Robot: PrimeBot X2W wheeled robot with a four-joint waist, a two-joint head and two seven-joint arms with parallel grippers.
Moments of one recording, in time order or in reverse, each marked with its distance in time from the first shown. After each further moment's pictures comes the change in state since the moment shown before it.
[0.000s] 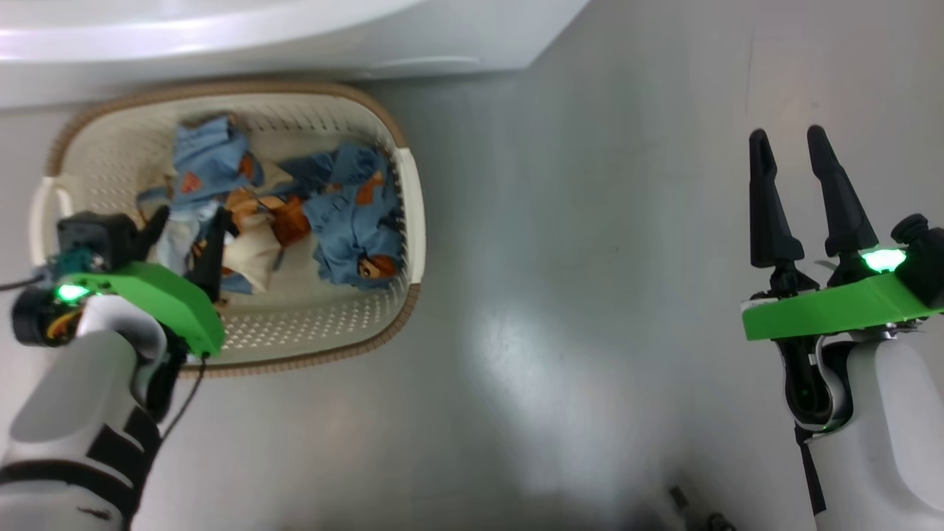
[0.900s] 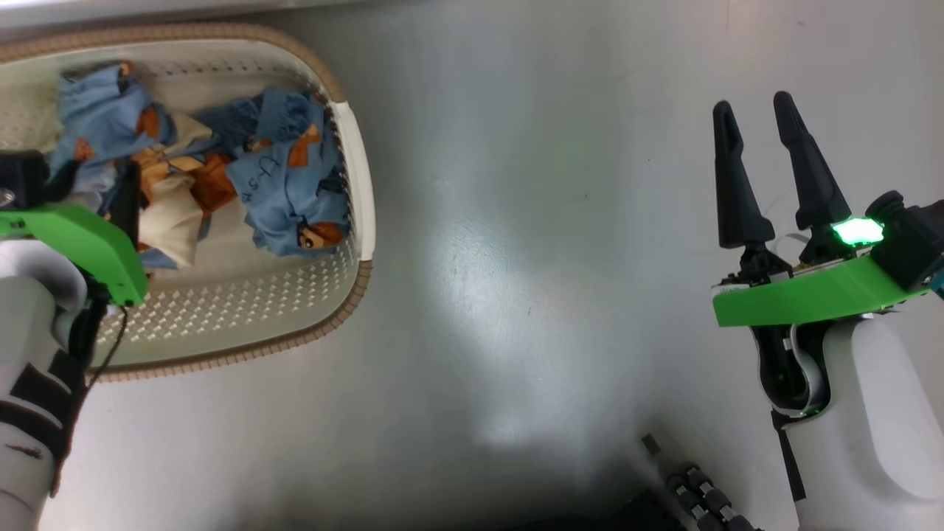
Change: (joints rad) left arm -0.225 0.067 -0.207 0.241 -0.142 -0.001 0.000; right arm -0.042 0.017 0.070 -0.045 -0.004 0.000 0.000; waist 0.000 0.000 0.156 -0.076
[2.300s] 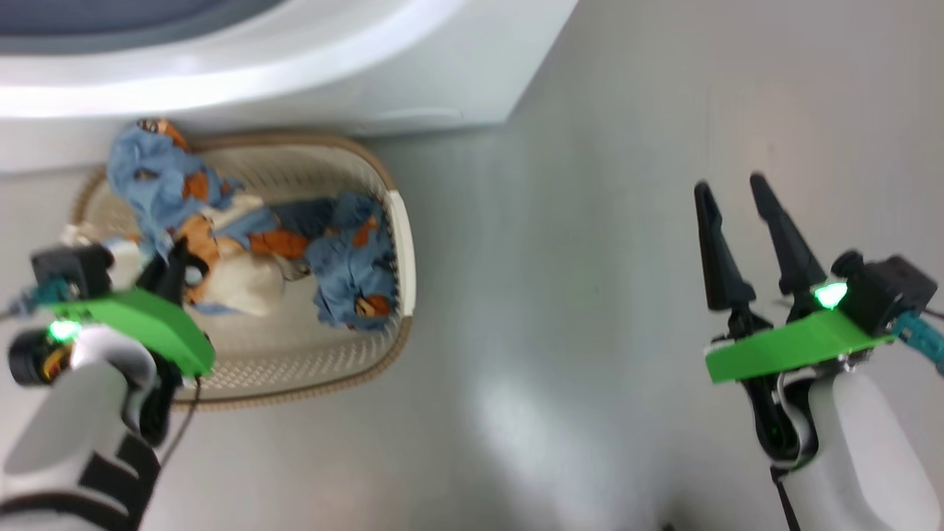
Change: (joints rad) left arm 0.264 -0.052 0.229 -0.231 0.027 0.001 0.004; right arm 0.087 -0.021 0.019 0.082 0.000 0.000 -0.007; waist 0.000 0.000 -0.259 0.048
